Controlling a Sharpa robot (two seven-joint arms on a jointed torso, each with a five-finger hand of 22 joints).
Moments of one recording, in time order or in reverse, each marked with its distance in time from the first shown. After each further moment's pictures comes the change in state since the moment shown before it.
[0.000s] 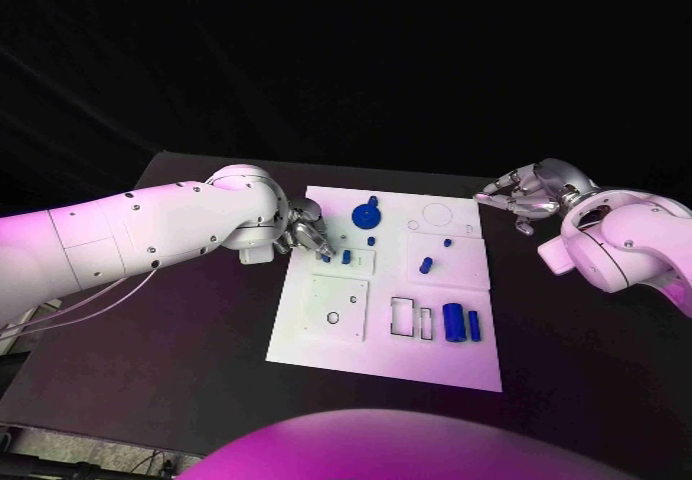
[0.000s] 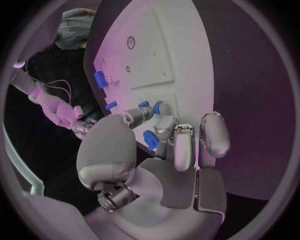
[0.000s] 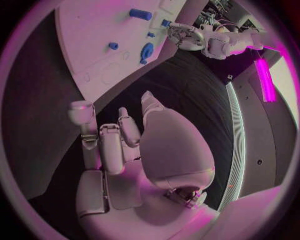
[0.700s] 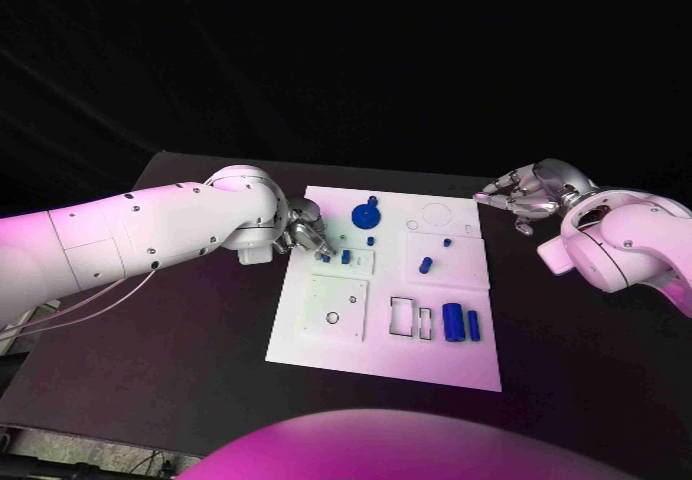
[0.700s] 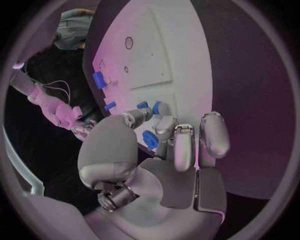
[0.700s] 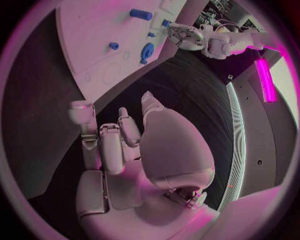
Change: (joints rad) left arm -0.001 0.001 -0.001 -0.002 -0.010 0.001 -0.003; left_hand -0.008 0.008 -0.081 0.049 -0.006 0.005 0.002 -0.004 0.000 0.000 0.000 0.008 0.012 0.000 0.000 0.000 0.000 0.000 0.003 -0.004 0.000 0.008; right arm -0.001 -0.001 0.000 0.001 -0.001 -0.001 -0.002; right_hand -0.004 0.004 0.000 0.000 0.000 0.000 0.000 0.000 0.001 0.000 0.000 0.000 0.000 0.000 0.000 -0.004 -0.003 0.000 0.000 0.000 -0.006 -0.004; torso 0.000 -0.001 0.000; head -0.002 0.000
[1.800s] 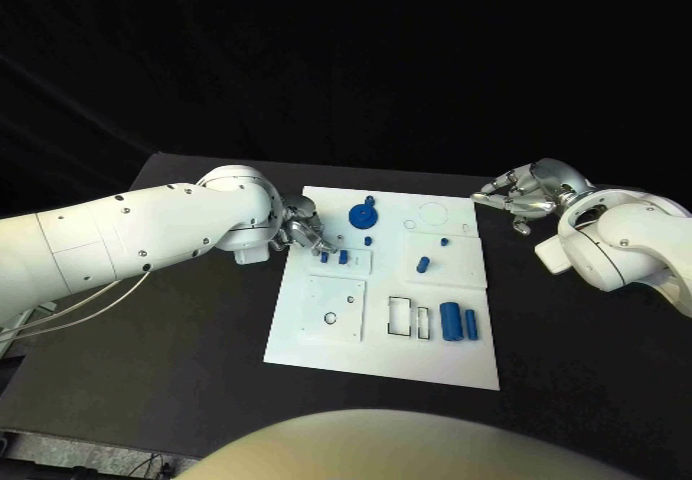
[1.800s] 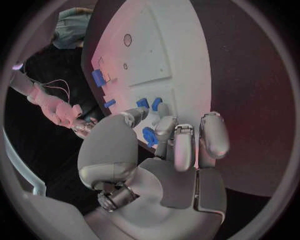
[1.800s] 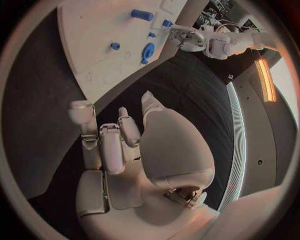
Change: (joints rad) left arm -0.001 -0.017 0.008 0.017 -0.011 -0.041 0.001; left_hand -0.001 -0.009 -0.149 0.071 0.000 0.004 0.004 0.000 0.006 0.004 -0.004 0.008 0.009 0.000 0.000 0.000 0.000 0.000 0.003 -0.004 0.000 0.006; right arm -0.002 -0.001 0.000 0.000 -0.001 0.000 -0.001; right_hand 0.000 0.000 -0.003 0.003 0.000 0.000 0.000 0.004 0.000 0.000 0.000 0.000 0.000 0.000 0.000 0.000 0.000 0.000 0.000 0.000 0.000 0.000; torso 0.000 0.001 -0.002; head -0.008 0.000
